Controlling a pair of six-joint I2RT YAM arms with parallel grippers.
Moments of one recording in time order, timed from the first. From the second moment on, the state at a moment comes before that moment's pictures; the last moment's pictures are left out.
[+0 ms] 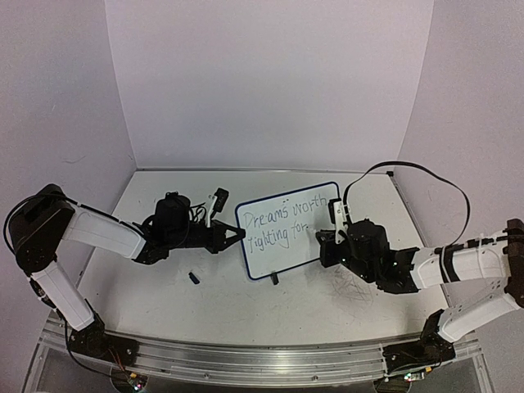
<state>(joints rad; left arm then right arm) -0.74 1.63 0.71 0.60 0.43 -0.39 0.93 1.33 0.55 0.37 0.44 0.30</state>
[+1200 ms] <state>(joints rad) -0.74 1.61 0.71 0.57 0.38 -0.36 0.91 1.02 0.52 0.18 0.47 0.39</state>
